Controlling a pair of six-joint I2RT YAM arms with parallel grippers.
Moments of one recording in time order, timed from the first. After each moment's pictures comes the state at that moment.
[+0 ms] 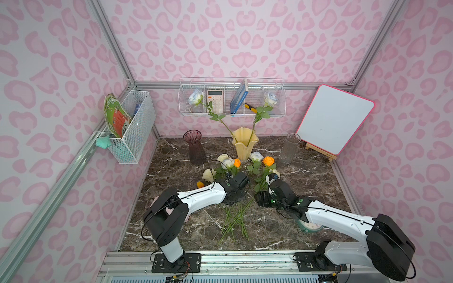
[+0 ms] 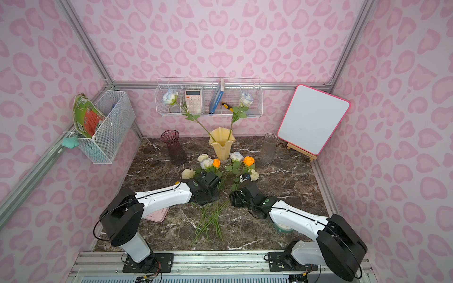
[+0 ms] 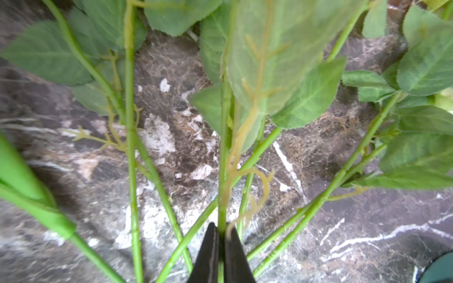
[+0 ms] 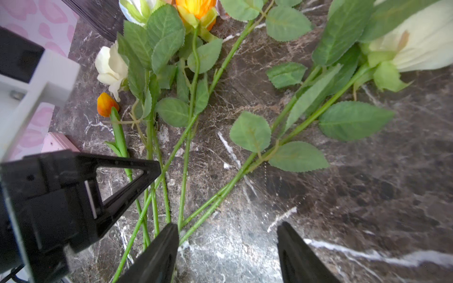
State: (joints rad) left arm -0.80 1.67 1.08 -0.55 -0.17 -0.96; right arm 0.81 1.28 0.66 -0.12 0.03 0.71
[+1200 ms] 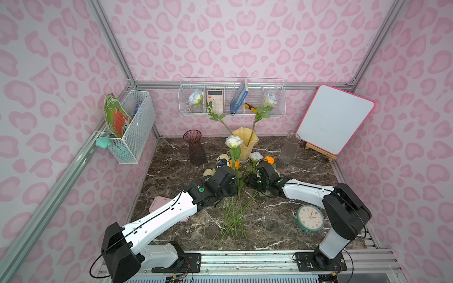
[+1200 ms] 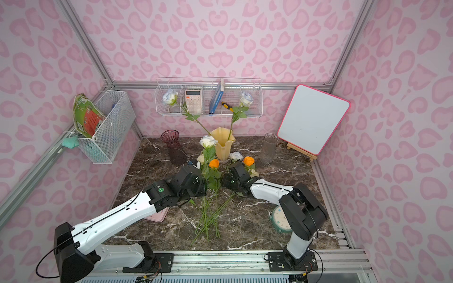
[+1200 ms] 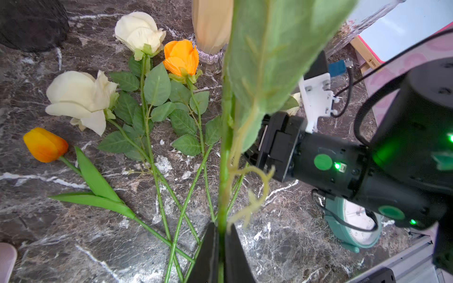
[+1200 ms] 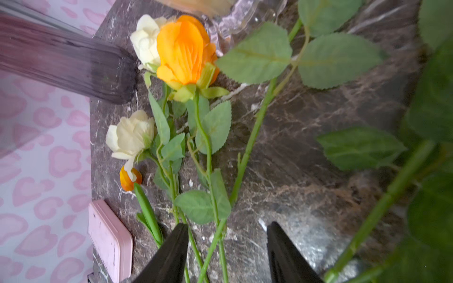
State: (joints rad) left arm -0.82 1.24 1.09 -0.65 -0.21 -0.70; right arm 0.69 1.73 0.98 0.00 -0.12 0.93
